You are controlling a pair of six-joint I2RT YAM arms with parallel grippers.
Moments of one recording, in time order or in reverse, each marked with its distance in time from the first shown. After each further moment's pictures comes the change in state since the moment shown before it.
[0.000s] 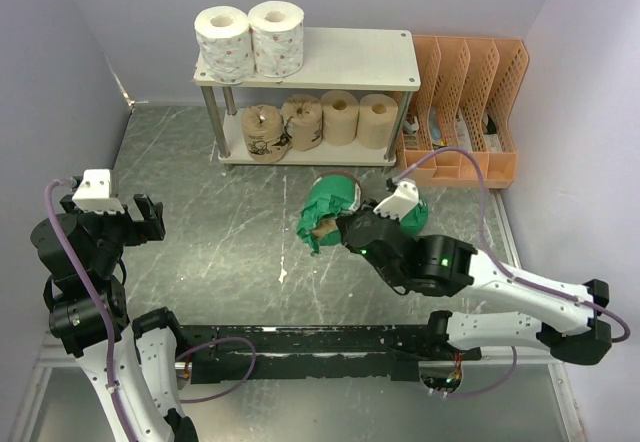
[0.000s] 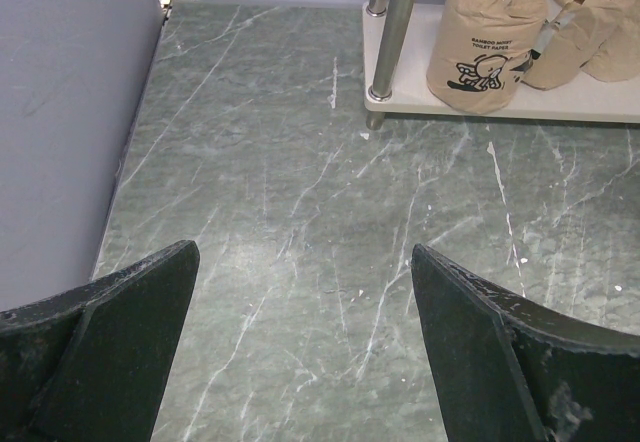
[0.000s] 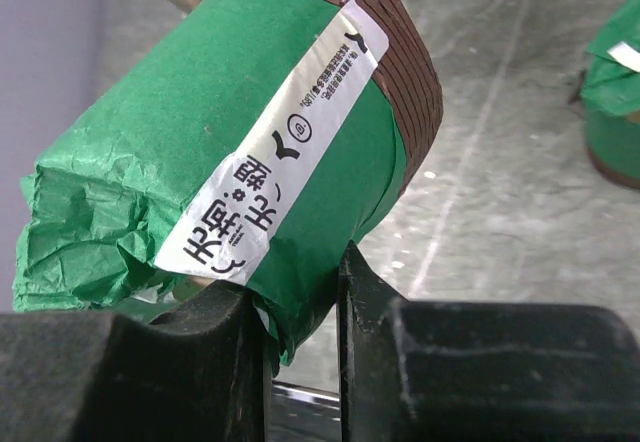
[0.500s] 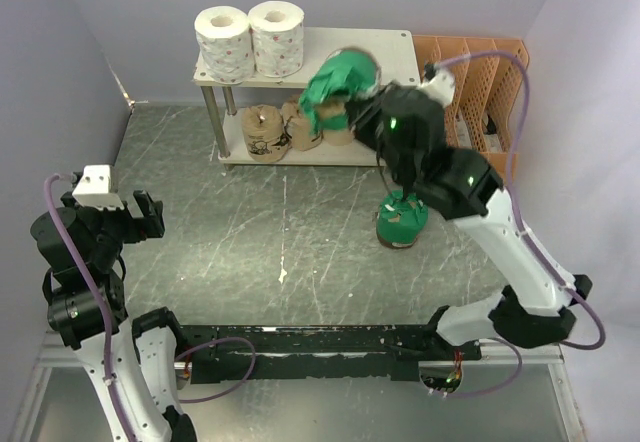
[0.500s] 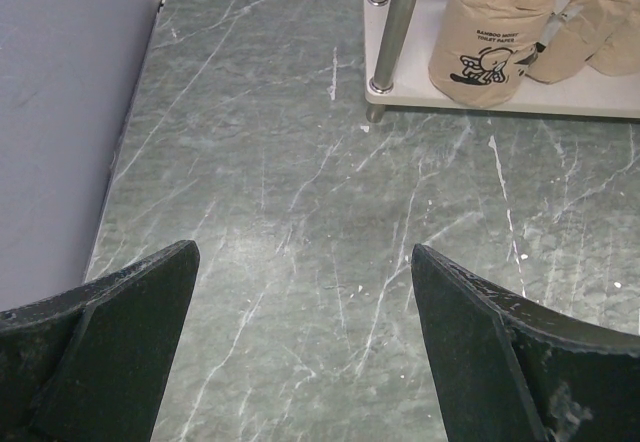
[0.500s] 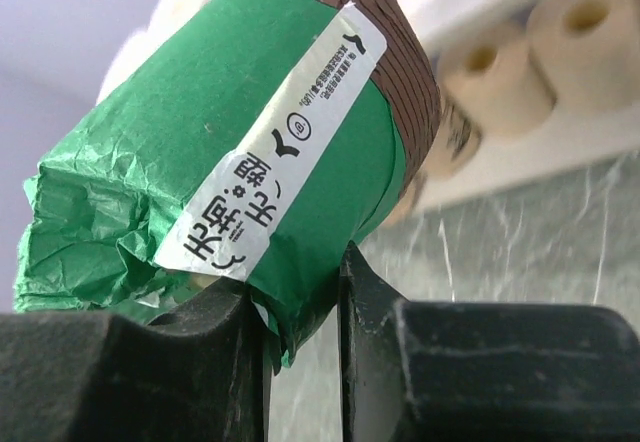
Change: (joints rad) left arm 0.000 0.024 0.000 0.000 0.000 0.000; right arm -0.279 0.309 0.755 -0.021 -0.084 -0.146
